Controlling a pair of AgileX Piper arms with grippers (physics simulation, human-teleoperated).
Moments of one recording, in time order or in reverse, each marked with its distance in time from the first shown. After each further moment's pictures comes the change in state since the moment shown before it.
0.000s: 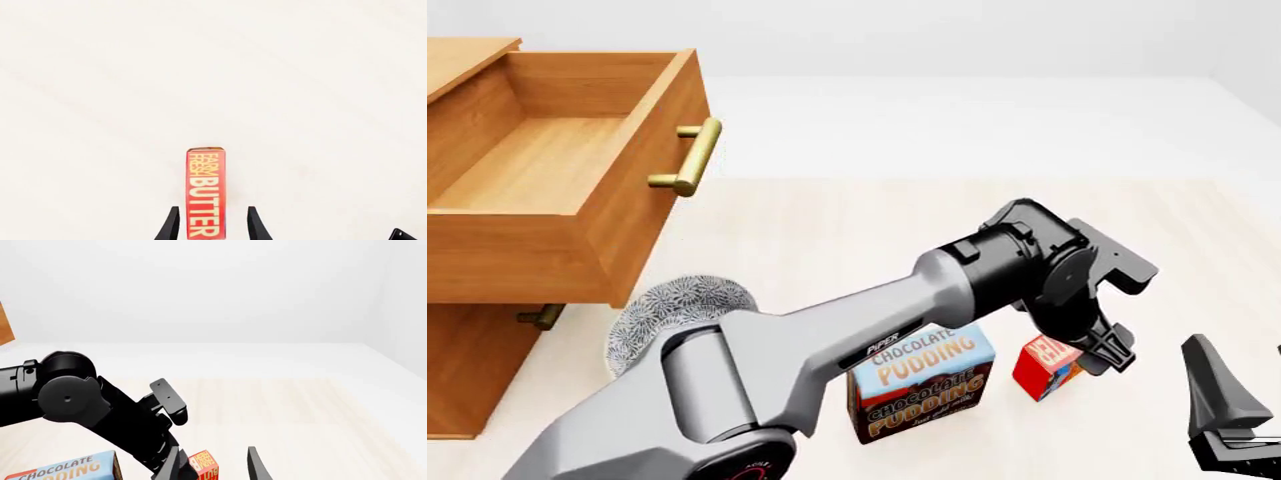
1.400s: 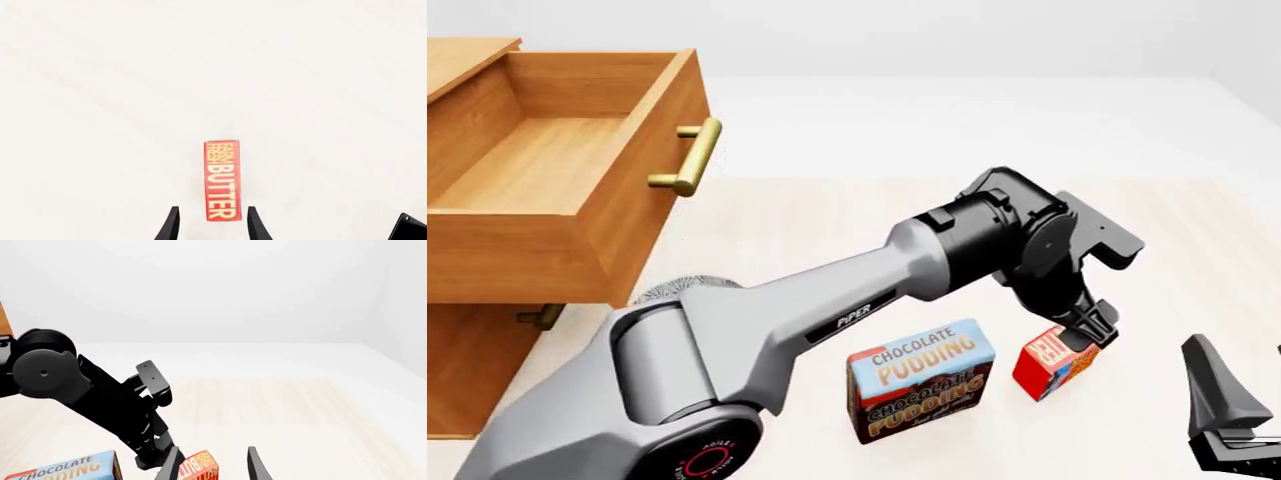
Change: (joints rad) left arm 0.032 -0.099 0.094 -0.012 0.065; right arm 0.000 0.000 0.000 0.000 0.000
